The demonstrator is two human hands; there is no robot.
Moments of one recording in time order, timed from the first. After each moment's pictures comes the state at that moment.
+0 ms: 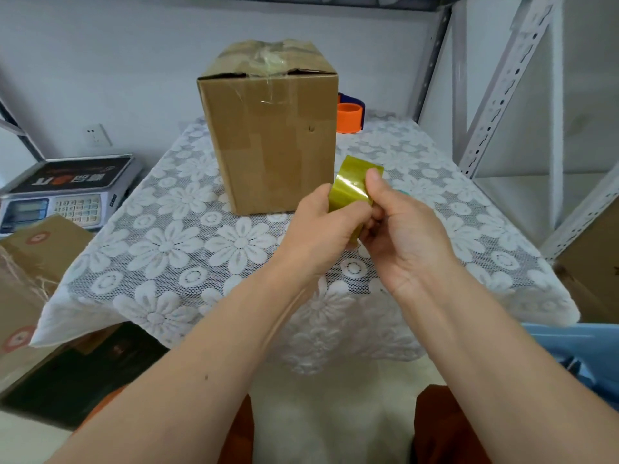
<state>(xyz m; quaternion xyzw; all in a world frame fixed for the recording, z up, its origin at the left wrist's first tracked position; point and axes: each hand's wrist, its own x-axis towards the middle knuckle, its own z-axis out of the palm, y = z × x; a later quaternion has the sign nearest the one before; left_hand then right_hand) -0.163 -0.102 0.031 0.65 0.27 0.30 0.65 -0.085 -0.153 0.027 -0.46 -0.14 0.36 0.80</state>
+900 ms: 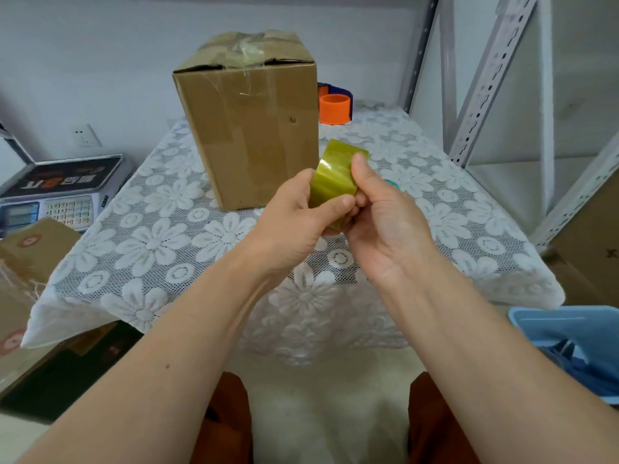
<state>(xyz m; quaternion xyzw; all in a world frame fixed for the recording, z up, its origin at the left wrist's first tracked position) -0.174 -0.089 0.028 0.71 0.17 0.27 0.63 -0.085 -0.152 0.026 -0.39 -0.11 0.39 0.82</state>
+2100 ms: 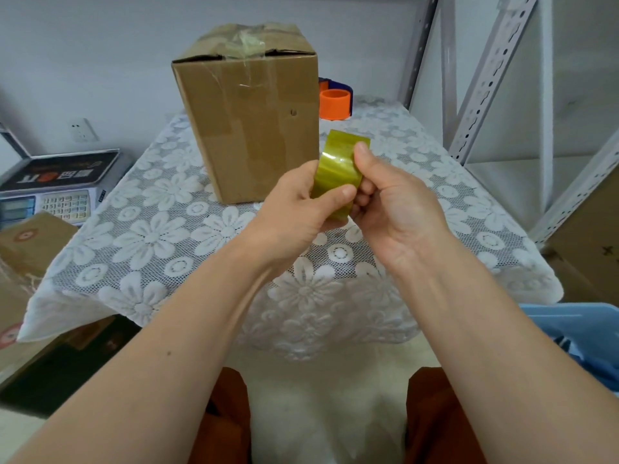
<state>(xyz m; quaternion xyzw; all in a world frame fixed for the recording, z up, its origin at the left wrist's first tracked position) -0.173 -0.091 0.030 0.70 0.16 0.26 0.64 -0.075 -0.158 0.032 -0.46 -0.18 0.36 0.79</state>
